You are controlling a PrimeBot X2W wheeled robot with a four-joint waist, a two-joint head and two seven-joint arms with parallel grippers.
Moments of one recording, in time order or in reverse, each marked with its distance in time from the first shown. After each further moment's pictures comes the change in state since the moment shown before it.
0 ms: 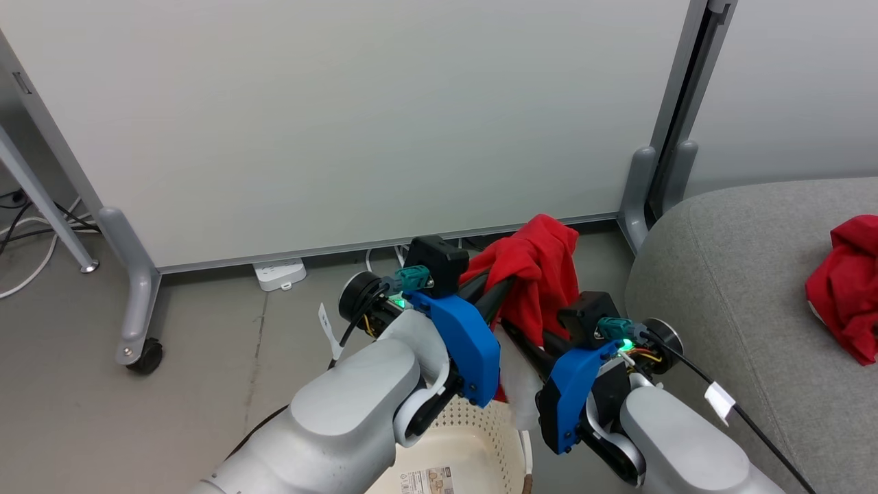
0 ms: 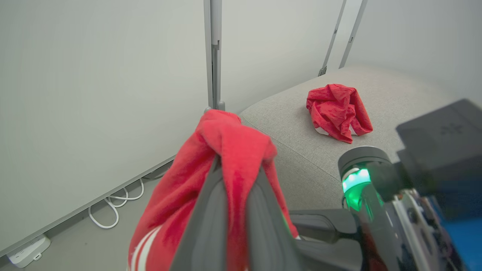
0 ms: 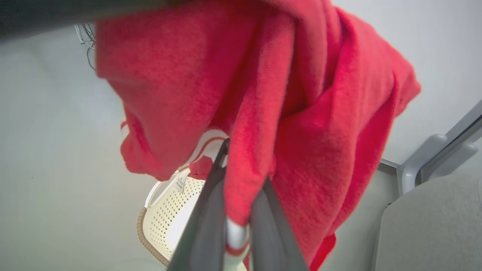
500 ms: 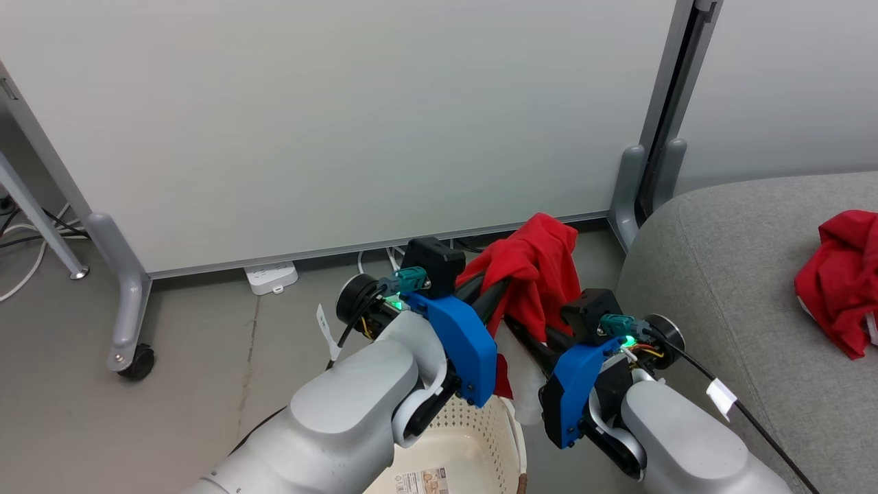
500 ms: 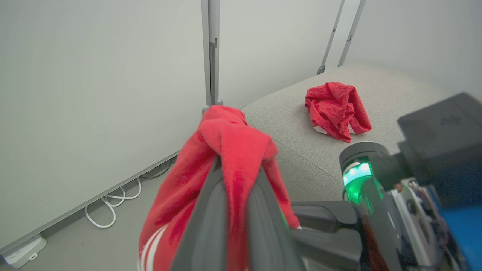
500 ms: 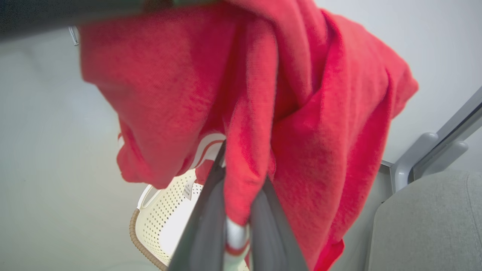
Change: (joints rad) left arm -0.010 0.000 -0.030 0.021 -0.037 0.007 -0.017; right arm -0.044 -0.007 0.054 0.077 0.046 0.000 -0.061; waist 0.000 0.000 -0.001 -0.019
